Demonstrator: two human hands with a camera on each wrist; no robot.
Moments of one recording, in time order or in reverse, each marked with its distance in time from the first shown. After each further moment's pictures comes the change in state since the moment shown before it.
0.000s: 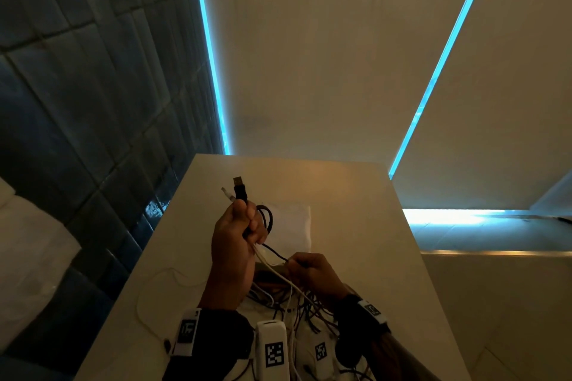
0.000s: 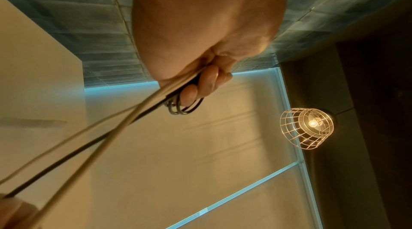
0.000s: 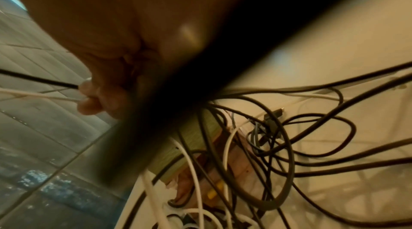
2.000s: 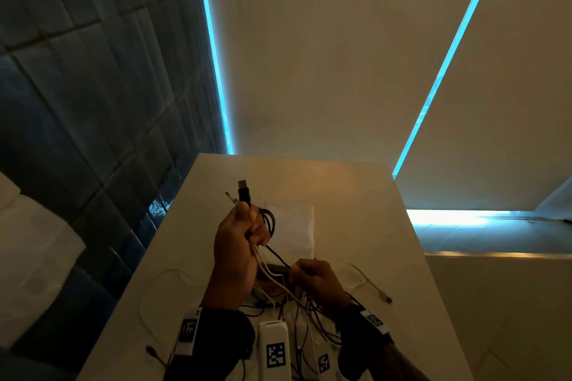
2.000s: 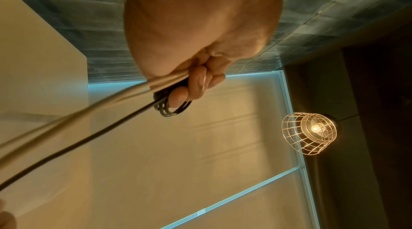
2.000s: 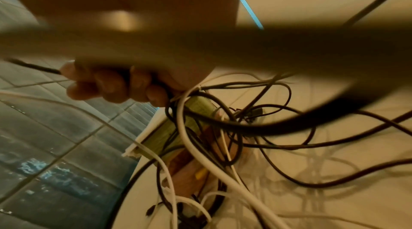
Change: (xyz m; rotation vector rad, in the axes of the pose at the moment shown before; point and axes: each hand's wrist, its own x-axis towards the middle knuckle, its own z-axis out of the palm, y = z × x) left_hand 0.003 -0.003 -0.004 0.010 0.031 -0.047; right_hand -0.004 0.019 0.007 0.071 0.033 -0.104
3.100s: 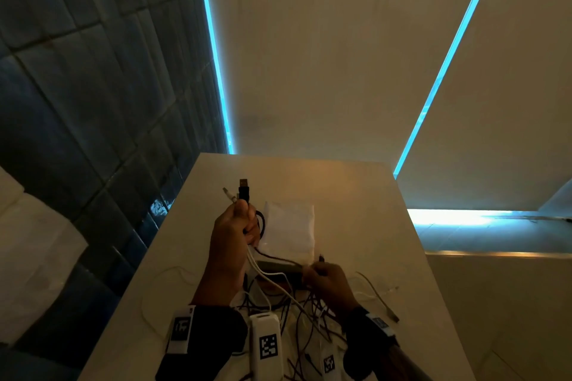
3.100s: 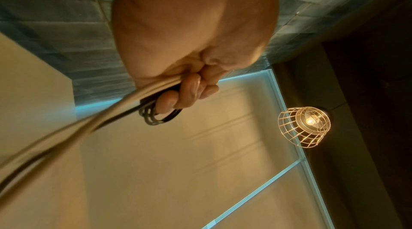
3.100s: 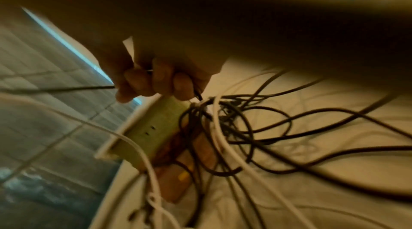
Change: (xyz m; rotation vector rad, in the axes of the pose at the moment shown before) left_hand 0.005 0.006 -0.008 0.228 -0.012 0.006; right_hand -0.003 0.020 -0.014 -0.204 0.193 0.115
